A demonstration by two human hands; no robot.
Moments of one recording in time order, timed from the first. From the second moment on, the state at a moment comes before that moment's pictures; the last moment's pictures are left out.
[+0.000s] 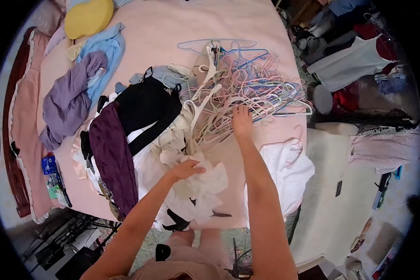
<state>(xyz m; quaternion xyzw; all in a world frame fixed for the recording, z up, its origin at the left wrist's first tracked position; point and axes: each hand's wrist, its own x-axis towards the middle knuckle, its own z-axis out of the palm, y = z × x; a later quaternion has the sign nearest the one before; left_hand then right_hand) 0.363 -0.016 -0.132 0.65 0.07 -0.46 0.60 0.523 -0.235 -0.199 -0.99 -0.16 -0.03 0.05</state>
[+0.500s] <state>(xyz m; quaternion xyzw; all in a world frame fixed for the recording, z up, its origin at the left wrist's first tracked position) 0.343 -0.008 -0.150 0.70 0.03 -0.43 0.58 0.540 -0.231 -0.201 -0.98 -0.18 -0.03 0.00</state>
